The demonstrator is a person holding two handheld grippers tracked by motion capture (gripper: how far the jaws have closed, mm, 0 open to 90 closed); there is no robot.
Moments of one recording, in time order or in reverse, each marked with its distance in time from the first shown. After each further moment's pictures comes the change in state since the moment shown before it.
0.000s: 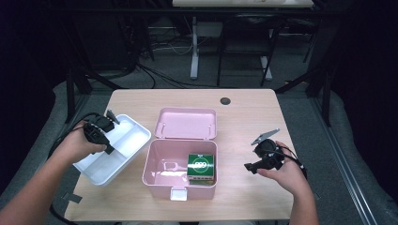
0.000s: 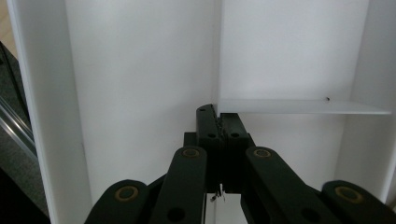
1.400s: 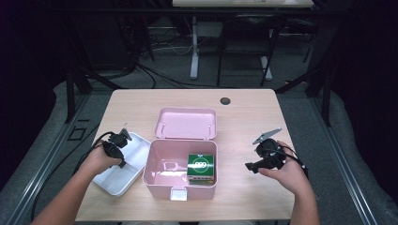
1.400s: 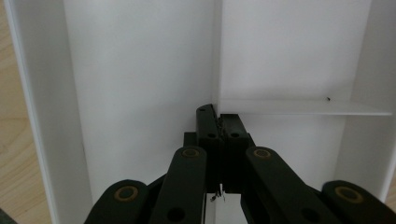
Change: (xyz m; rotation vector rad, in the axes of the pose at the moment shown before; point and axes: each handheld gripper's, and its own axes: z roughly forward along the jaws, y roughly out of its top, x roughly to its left) left arm 0.007 0.004 0.114 0.068 -0.047 -0.093; right arm -0.003 -0.001 -0.004 0.002 0.005 0.008
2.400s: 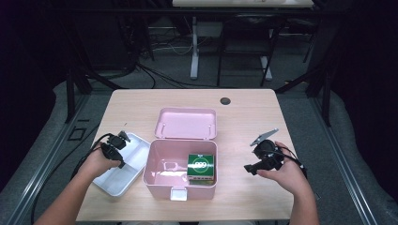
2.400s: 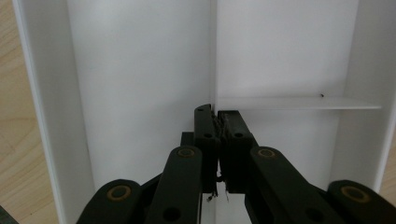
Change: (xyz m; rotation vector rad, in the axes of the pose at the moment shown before) left arm 0.002 -0.007 0.009 -0.032 0.028 0.006; right arm 0.006 0.002 0.003 0.021 0.013 -0.022
